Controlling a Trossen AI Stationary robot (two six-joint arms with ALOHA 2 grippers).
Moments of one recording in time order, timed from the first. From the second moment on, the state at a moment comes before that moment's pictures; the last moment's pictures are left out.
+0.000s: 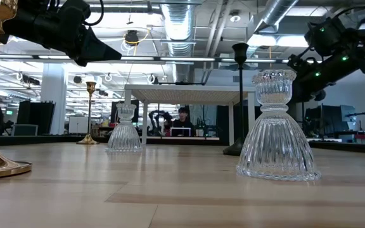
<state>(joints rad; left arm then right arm) -0.01 0.57 0.28 0.29 -0.36 0.07 -0.62 0.85 0.23 0.23 0.31 0.06</state>
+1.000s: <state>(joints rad) -0.01 0.57 0.28 0.29 -0.36 0.07 -0.75 1.26 0.35 0.52 0.30 0.08</state>
